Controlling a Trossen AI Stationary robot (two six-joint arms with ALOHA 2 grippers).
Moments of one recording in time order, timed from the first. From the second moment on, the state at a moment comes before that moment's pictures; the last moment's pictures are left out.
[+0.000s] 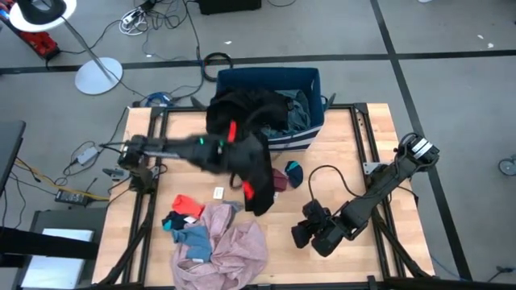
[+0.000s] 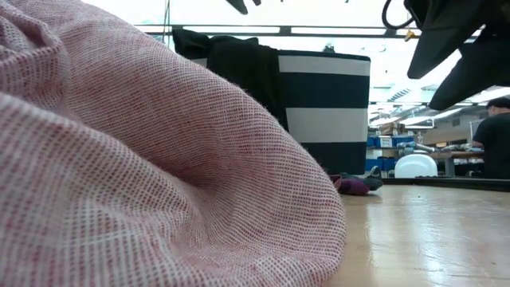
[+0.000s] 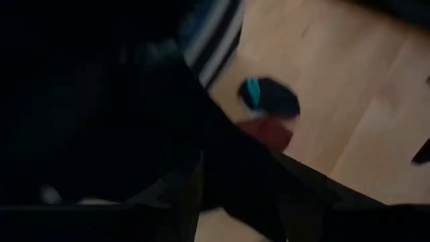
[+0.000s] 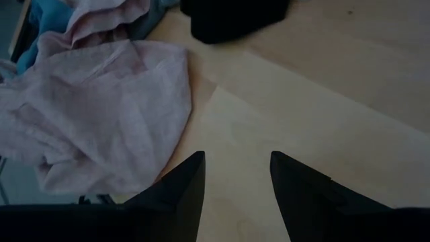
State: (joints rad) left arm -0.19 1.84 2.07 -1.31 -0.54 -0.68; right arm 0.72 1.62 1.04 -0.47 0.51 1.68
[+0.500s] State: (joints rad) left arm -0.39 1.64 1.32 -0.74 -0.54 -1.14; right arm 0.75 1.62 1.04 -0.39 0.44 1.65
